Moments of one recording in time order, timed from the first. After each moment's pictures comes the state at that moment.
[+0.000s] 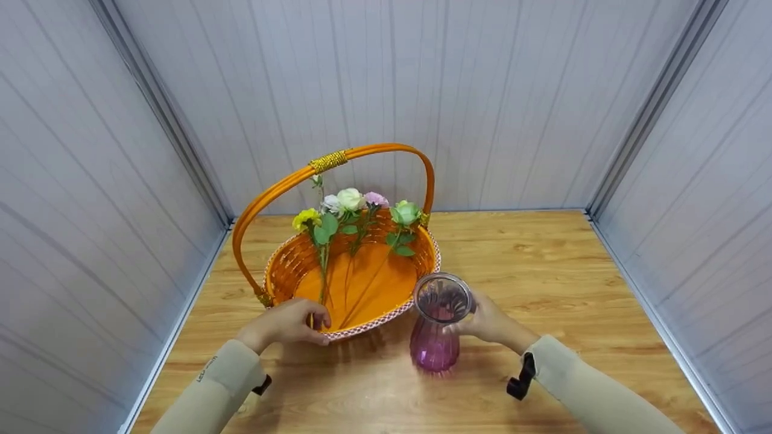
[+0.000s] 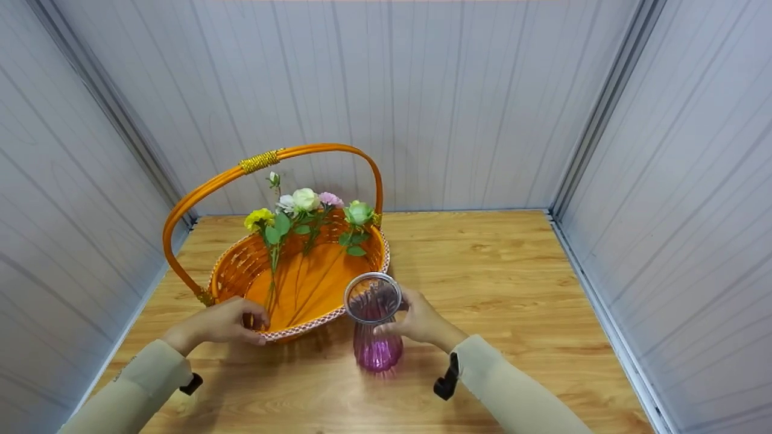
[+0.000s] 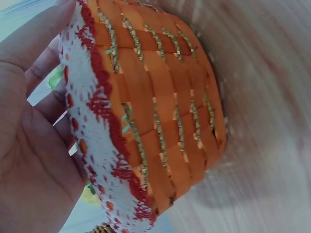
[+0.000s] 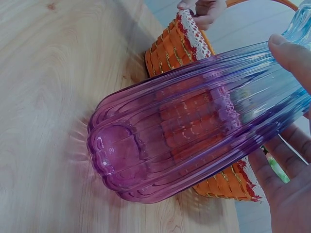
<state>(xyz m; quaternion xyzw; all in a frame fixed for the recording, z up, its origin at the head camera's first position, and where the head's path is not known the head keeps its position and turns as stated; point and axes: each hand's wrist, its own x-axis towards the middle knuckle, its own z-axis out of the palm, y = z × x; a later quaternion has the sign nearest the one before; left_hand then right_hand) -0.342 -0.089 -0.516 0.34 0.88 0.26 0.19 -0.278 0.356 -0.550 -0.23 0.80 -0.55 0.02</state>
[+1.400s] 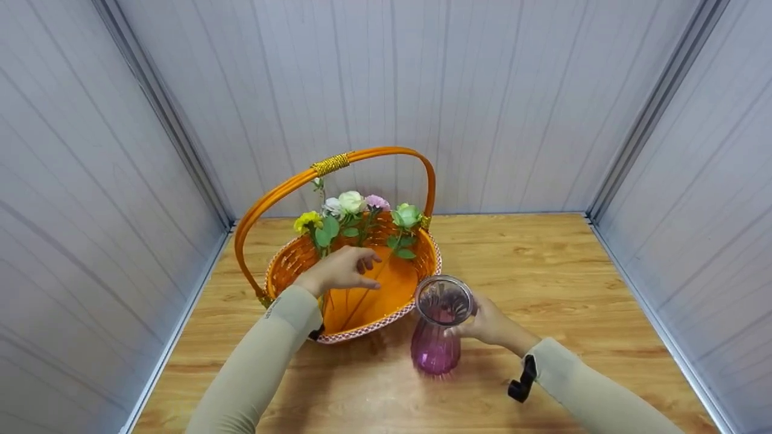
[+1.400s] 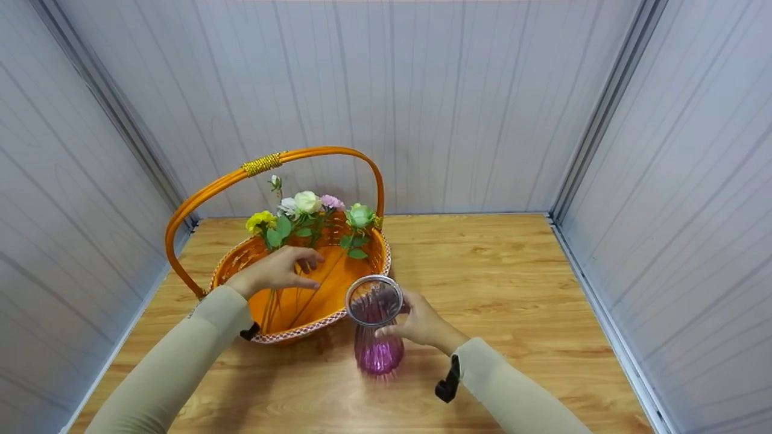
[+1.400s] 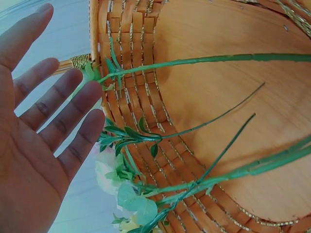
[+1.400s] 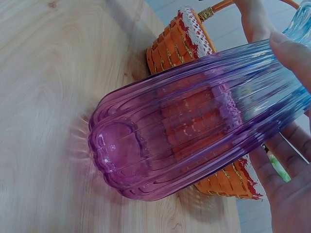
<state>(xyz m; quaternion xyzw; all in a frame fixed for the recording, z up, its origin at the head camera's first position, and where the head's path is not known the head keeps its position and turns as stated) -0.411 0.012 -0.477 0.34 0.89 0.28 0.14 -0.277 0.356 -0.551 -0.23 0.80 -0.56 0.02</state>
